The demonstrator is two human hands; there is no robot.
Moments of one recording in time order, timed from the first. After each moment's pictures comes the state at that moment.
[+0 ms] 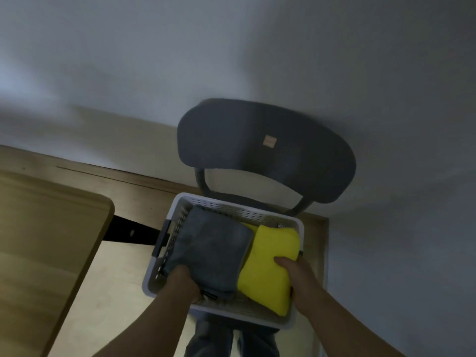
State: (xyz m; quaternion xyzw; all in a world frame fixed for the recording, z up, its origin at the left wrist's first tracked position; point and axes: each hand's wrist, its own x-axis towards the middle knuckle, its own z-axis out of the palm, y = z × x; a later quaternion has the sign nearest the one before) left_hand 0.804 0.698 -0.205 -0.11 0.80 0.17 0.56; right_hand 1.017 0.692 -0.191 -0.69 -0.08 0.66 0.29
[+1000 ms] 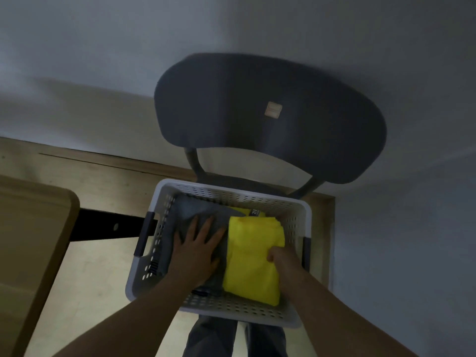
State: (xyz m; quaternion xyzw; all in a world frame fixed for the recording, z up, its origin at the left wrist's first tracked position) left_hand 0.796 0.707 -0.278 0.77 0.57 -0.18 0.22; right_hand 0.993 0.709 -0.254 -0.75 -0.08 0.64 0.16
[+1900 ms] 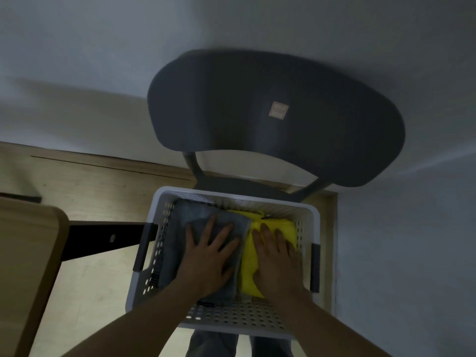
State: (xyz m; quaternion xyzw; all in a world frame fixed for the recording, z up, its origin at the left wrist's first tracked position) left_hand 0.807 0.717 -0.270 0.85 0.49 -0.14 0.11; right_hand 0.977 0.692 -0.265 -0.64 -0.69 0.30 -0.14
